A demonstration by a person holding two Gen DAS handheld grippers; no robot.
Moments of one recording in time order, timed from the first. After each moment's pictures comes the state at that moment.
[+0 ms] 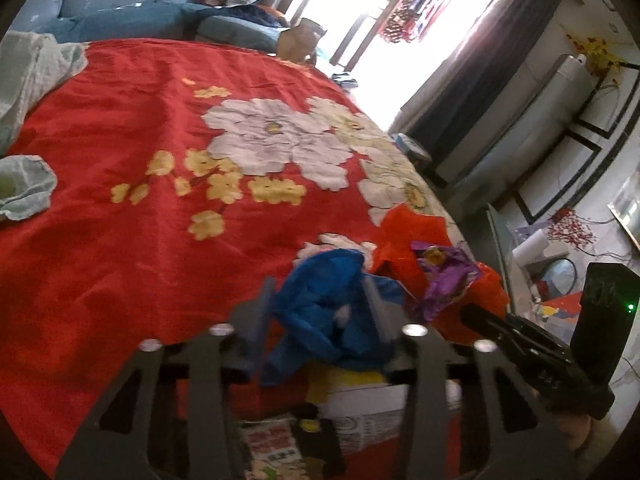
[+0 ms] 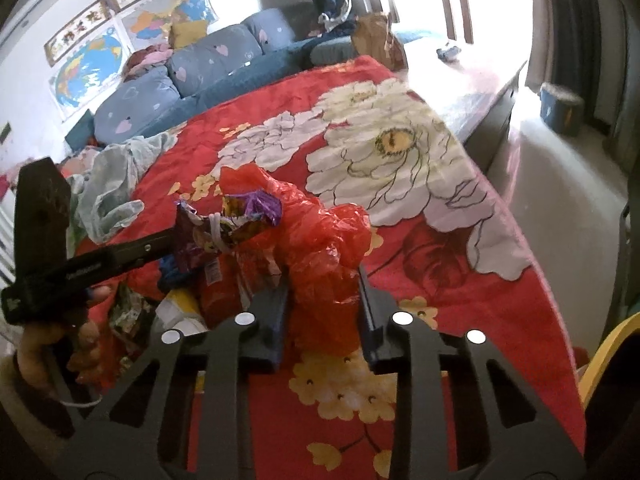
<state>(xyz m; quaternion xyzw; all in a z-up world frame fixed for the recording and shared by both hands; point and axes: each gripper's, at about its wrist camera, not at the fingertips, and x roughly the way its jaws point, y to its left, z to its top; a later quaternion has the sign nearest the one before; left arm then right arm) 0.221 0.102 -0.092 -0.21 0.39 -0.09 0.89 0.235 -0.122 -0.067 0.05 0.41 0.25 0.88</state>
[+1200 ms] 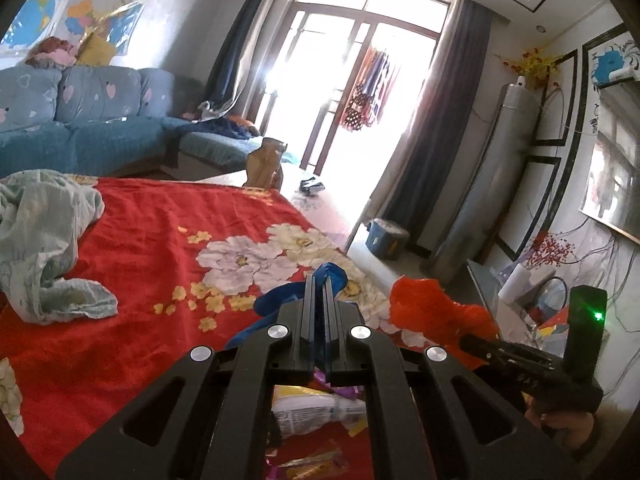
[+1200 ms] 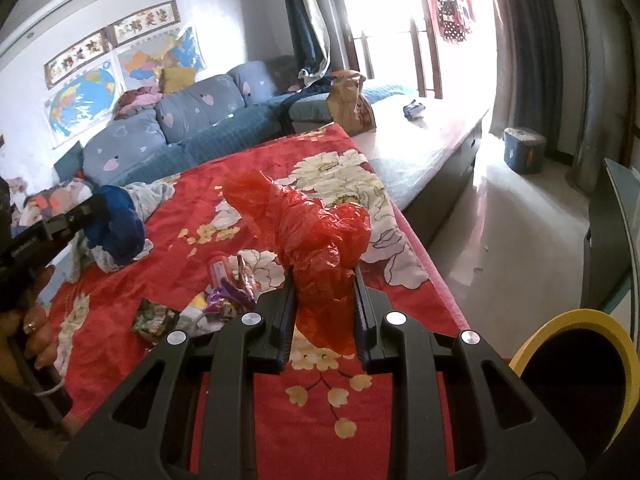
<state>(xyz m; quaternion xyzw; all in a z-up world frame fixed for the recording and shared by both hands) 0.124 0.084 0.025 -0.15 0.21 -0.08 0.96 0.177 -0.184 -0.008 0.06 0.33 0.20 0.92</state>
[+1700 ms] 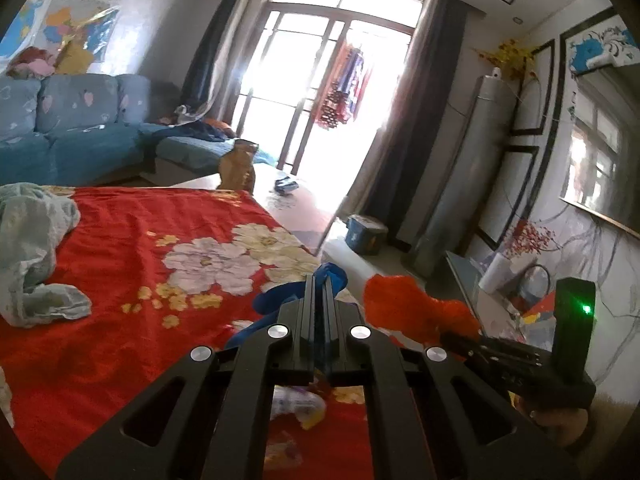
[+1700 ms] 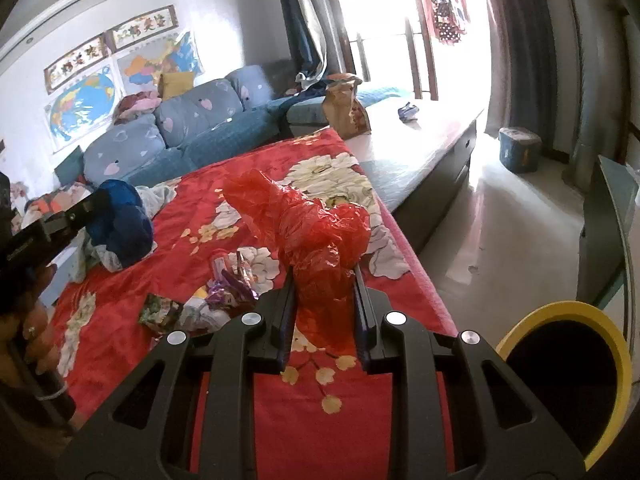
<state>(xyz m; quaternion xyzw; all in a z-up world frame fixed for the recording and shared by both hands) 0.113 0.044 0.035 -0.13 0.20 -0.12 0.96 0.163 -0.196 -0.002 0.06 0.32 0.20 0.92</state>
